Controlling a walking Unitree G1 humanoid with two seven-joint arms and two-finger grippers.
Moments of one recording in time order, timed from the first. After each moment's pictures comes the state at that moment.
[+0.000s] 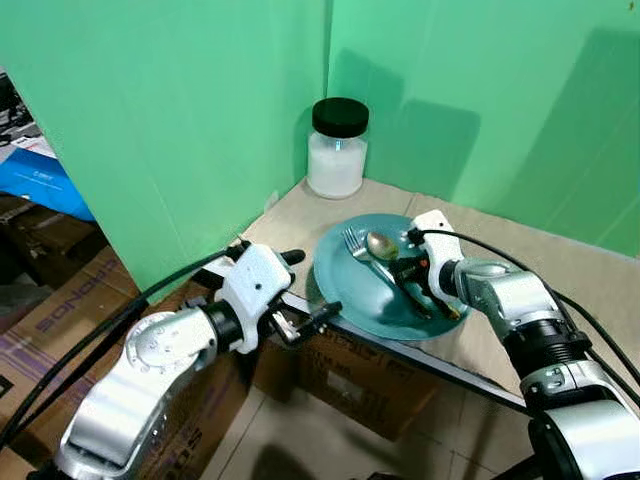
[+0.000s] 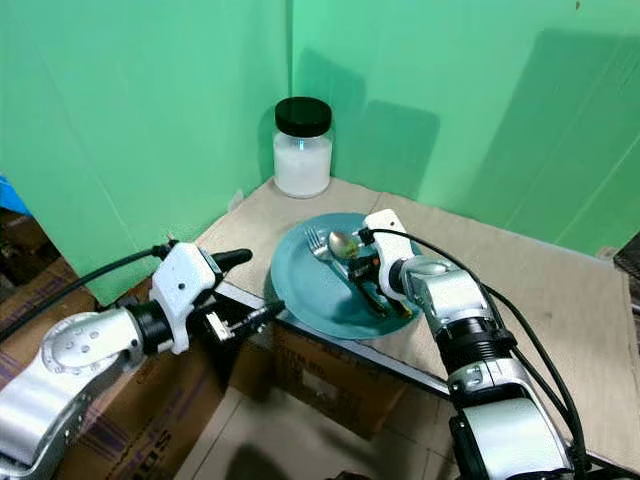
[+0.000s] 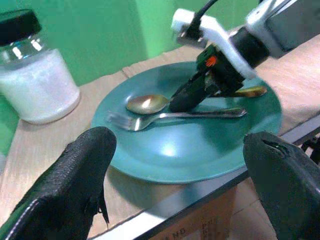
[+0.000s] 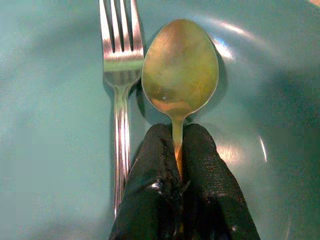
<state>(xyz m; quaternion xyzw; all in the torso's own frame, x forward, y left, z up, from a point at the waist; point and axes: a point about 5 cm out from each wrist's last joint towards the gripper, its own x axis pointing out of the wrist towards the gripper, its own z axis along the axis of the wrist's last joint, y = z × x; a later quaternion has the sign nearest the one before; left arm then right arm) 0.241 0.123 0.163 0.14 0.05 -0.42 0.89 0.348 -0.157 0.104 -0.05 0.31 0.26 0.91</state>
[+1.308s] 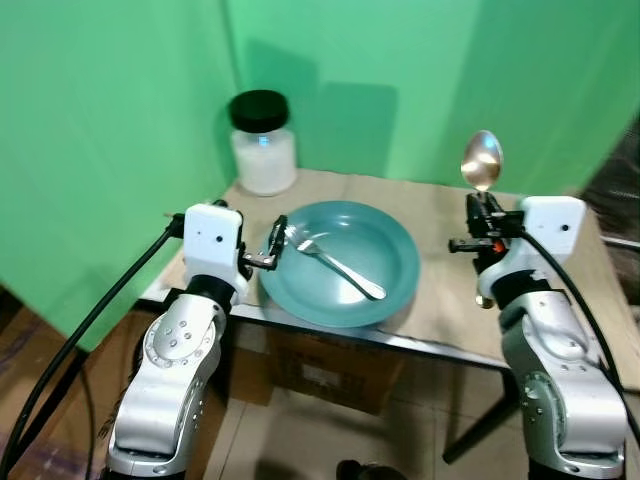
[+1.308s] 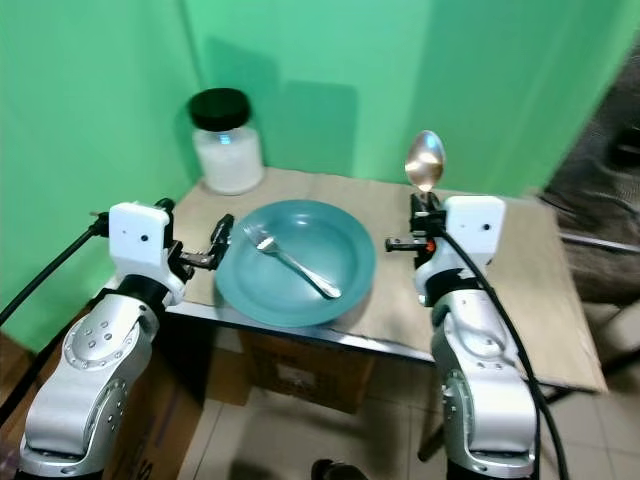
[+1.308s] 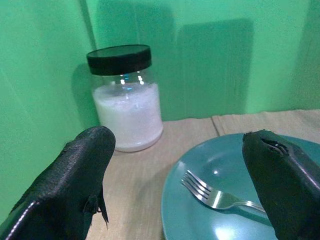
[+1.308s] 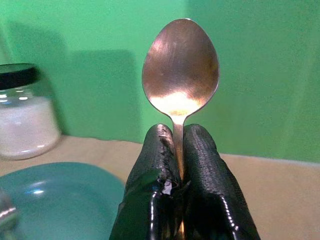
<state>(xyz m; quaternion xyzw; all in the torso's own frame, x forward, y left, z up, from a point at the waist) 0.262 0.136 0.170 0.05 -0.03 -0.09 0.99 0.261 -0.163 0.186 0.01 -0.04 0.02 1.00</state>
